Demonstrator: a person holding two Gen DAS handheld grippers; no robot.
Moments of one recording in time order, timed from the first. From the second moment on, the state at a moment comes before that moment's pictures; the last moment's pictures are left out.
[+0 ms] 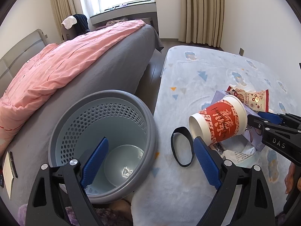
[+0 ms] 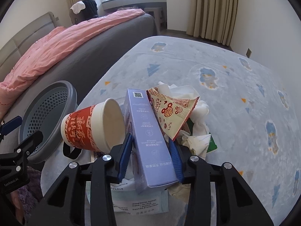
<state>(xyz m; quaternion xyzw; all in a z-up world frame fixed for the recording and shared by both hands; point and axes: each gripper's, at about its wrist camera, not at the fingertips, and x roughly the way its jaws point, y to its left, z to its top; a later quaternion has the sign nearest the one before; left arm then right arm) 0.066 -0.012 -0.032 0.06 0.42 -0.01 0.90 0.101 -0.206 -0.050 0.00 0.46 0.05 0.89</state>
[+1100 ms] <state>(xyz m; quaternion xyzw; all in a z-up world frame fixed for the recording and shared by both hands) 0.065 -0.007 -0.038 0.06 0.43 -0.01 0.90 0.090 -0.208 -0.046 0.07 0.45 0.08 0.89</state>
